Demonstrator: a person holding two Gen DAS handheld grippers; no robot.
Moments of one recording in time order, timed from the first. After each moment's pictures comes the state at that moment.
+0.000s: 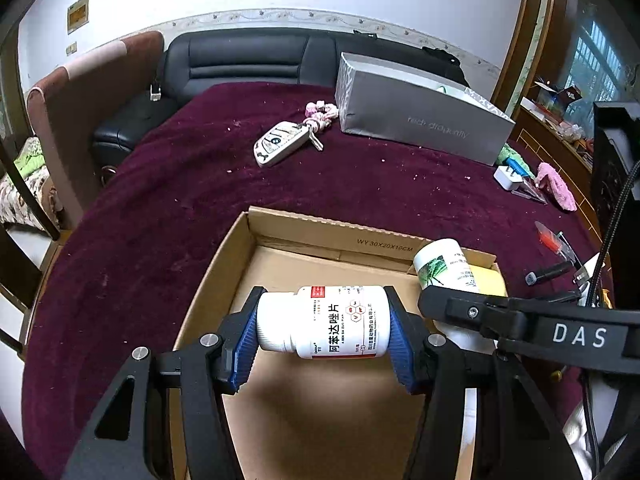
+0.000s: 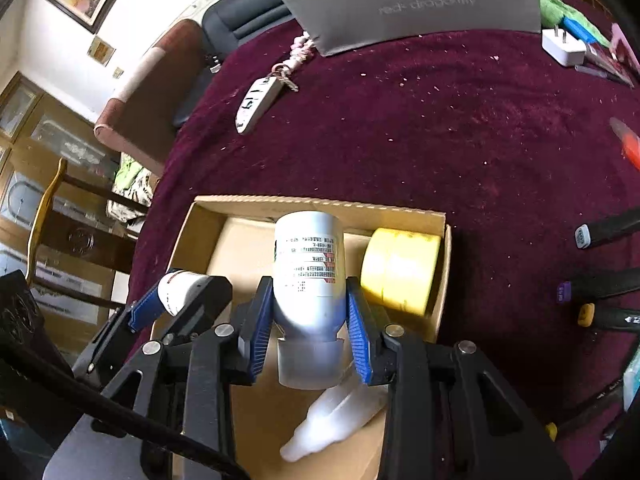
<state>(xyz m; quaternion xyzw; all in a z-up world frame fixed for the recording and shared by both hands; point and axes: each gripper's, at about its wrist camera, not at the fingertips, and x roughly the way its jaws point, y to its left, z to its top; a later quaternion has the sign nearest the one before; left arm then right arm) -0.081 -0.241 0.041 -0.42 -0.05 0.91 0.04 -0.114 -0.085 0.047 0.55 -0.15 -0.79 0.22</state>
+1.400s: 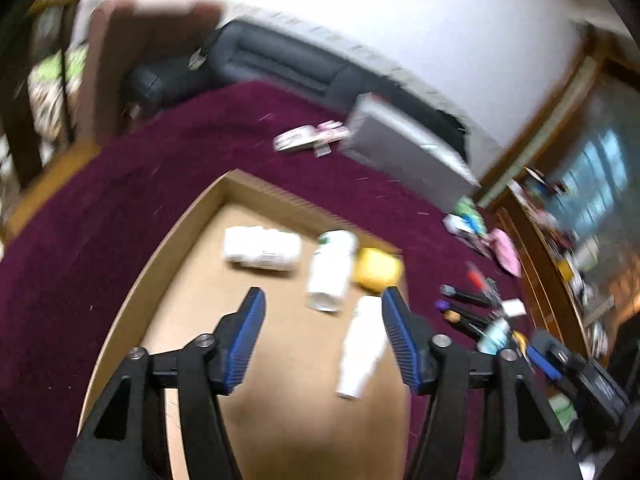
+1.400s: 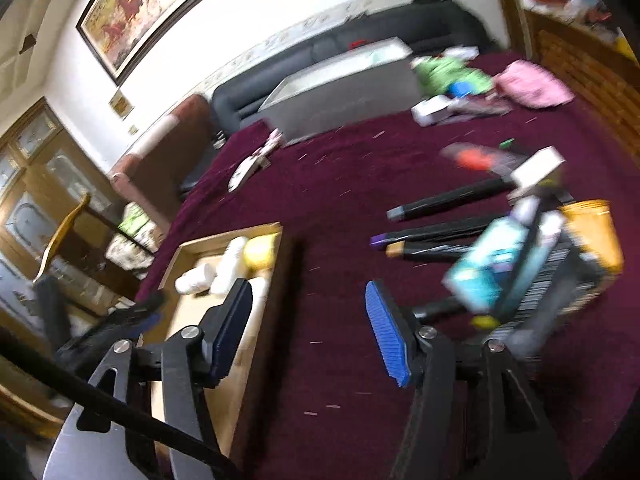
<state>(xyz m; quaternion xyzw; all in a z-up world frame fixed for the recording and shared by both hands) 0.040 -0.240 0.081 -0.36 -0.21 0.91 0.04 0.018 0.057 0.114 0.40 -0.15 -0.89 0.18</state>
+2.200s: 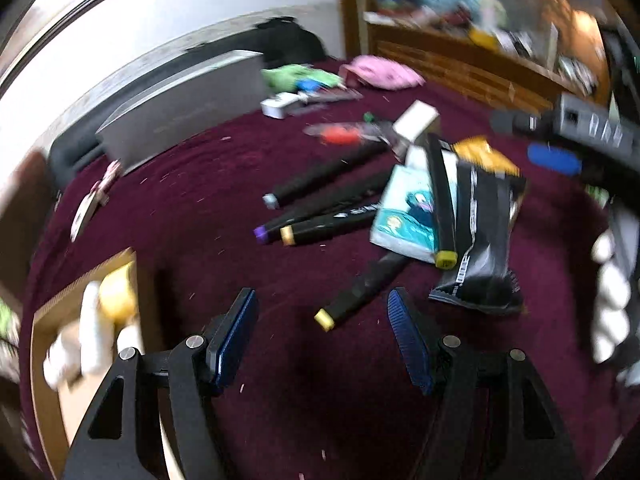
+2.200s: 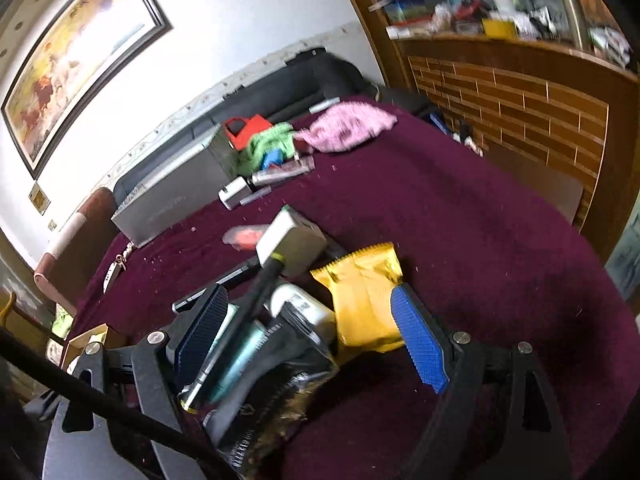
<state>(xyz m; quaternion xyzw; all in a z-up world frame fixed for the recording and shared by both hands) -0.005 0.001 0.032 -0.41 0.18 0.87 0.21 -0.002 0.228 0.070 0.33 -0.22 -0.92 0.01</state>
